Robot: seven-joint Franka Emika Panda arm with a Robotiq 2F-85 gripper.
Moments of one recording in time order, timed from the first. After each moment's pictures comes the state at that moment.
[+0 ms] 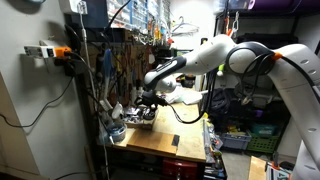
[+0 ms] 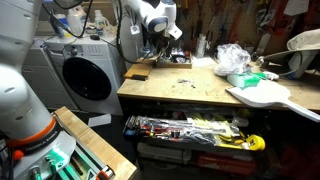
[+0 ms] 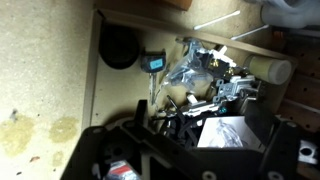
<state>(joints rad) -0.08 0.58 0.02 -1.60 0.45 2.50 0.43</state>
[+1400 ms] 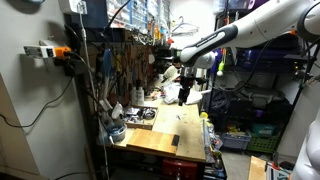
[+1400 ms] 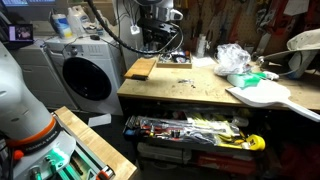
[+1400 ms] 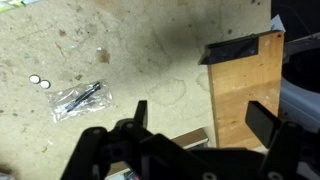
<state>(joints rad) -0.19 0.01 -0.10 -2.08 0.21 2.07 -0.60</state>
